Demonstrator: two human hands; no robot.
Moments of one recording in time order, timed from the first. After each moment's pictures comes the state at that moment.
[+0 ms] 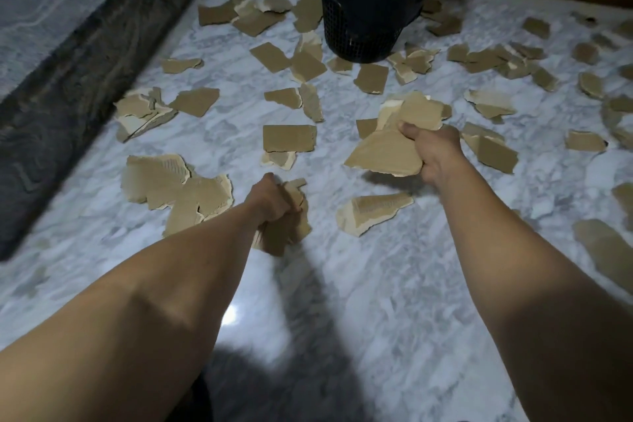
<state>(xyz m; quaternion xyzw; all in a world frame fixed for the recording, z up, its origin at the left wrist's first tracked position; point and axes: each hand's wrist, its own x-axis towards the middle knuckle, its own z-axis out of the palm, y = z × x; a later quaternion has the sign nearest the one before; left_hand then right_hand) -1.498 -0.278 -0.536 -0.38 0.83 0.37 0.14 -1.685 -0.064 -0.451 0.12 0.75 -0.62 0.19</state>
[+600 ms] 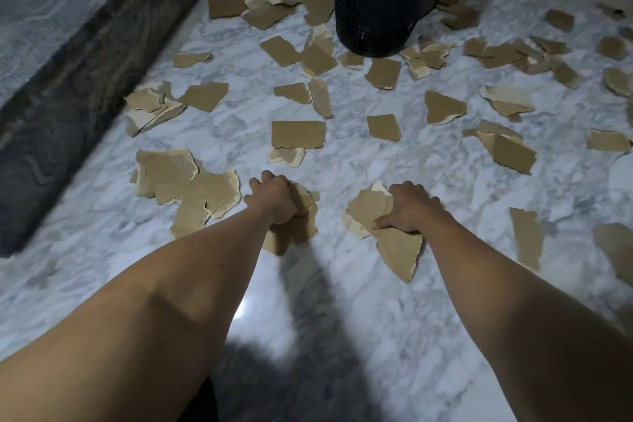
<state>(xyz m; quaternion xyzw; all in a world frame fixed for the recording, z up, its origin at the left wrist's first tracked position) -1.499 -0.278 -0.554 -0.36 0.89 0.20 0.18 -1.633 -0.050 -0.518 -0.24 0.92 0.04 0.30</state>
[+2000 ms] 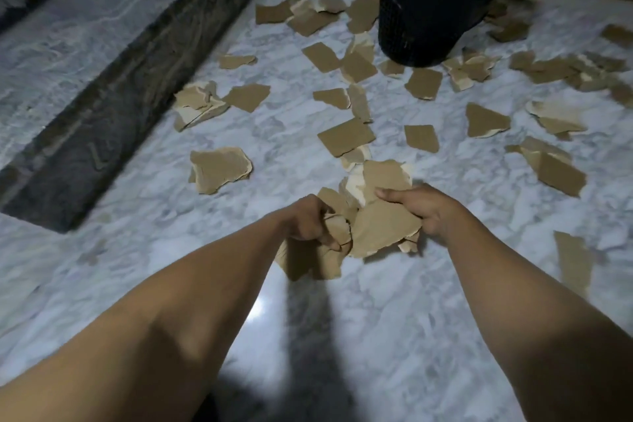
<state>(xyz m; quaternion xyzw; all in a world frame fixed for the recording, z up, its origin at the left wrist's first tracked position) -1.467 -0.279 -0.535 -0.23 0.85 0.39 0.26 -1.617 -0.095 -0.500 0.01 0.76 -0.44 0.48</state>
